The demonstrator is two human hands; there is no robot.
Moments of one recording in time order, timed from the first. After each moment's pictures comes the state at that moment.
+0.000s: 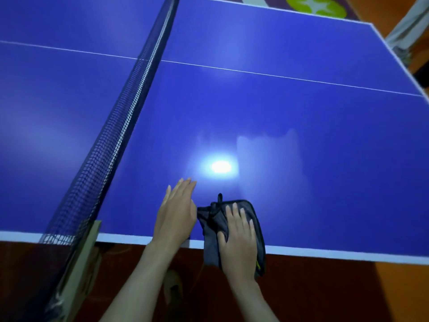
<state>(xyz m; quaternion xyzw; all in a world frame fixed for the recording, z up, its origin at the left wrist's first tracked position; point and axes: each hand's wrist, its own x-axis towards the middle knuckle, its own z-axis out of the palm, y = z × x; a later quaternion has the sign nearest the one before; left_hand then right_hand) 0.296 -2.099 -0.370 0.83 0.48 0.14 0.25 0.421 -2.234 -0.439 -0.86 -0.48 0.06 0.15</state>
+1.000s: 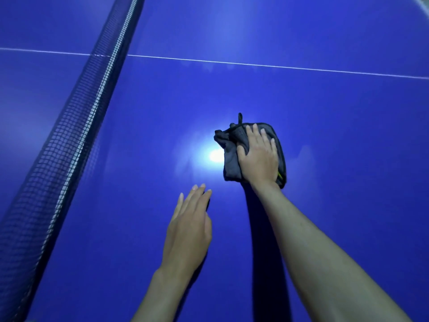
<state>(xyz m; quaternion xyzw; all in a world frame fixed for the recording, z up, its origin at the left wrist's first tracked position) 0.421 -2.007 -0.411 0.85 0.46 0.12 0.24 0.662 -1.944 -0.438 -0.87 -0.47 0.02 0.17</state>
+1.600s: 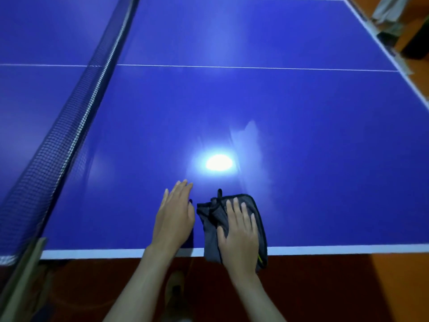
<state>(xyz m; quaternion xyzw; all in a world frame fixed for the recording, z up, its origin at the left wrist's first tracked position) 0.425 -2.148 -0.364 0.84 0.48 0.11 0.23 0.548 -2.280 -0.437 -0.88 -0.45 0.06 0.14</state>
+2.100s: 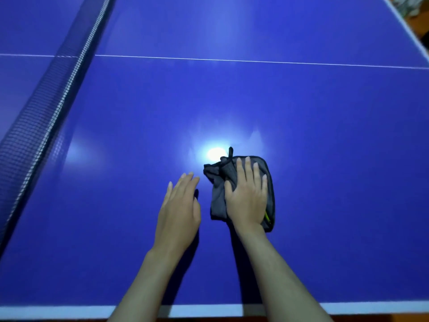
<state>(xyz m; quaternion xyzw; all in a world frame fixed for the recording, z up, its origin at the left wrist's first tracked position) 0.500 -2.079 -0.388 0.83 0.47 0.14 0.25 0.669 -2.122 -0.442 -0.90 -0.42 0.01 0.13</state>
